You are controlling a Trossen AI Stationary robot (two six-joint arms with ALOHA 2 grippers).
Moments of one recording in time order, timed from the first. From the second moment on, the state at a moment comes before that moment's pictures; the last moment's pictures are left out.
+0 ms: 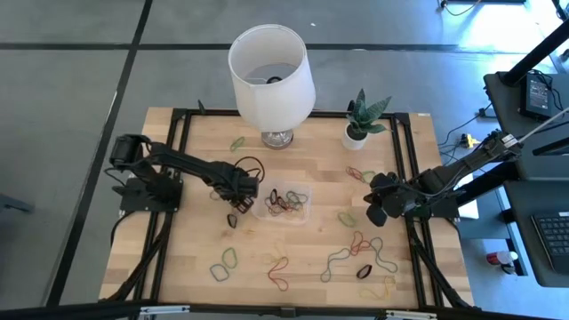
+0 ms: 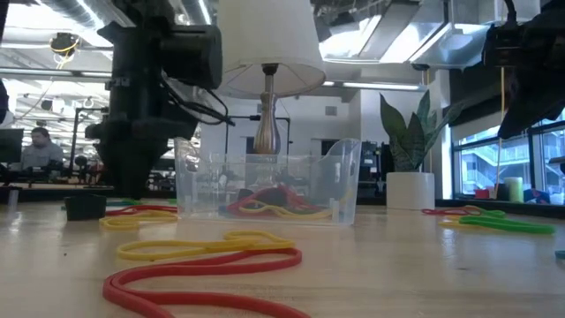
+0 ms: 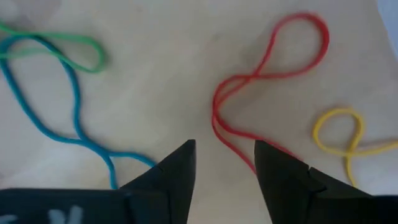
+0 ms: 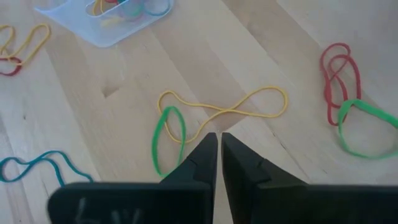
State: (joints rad) left arm -0.04 1.61 0.88 -0.83 -0.09 -0.97; right arm 0.49 0.81 0.57 -0.83 0.42 1.01
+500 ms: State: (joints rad) left arm -0.24 1.61 0.88 -0.81 -0.08 -1.19; right arm 0.49 0.81 0.57 -0.83 0.42 0.99
